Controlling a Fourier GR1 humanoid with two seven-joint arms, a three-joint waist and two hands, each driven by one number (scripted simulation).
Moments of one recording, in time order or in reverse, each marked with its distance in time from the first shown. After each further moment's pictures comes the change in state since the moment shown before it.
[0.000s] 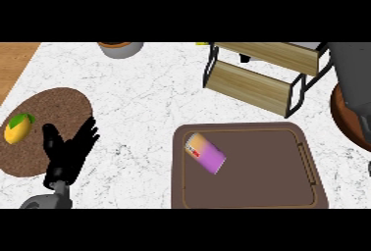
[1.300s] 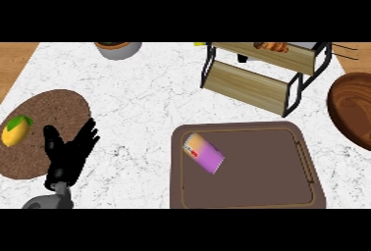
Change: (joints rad) left arm 0.003 -0.013 0.016 0.022 -0.007 -0.003 -0.014; right arm 0.026 -0.041 -0.261 -0.160 -0.195 -0.420 0.018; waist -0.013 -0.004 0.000
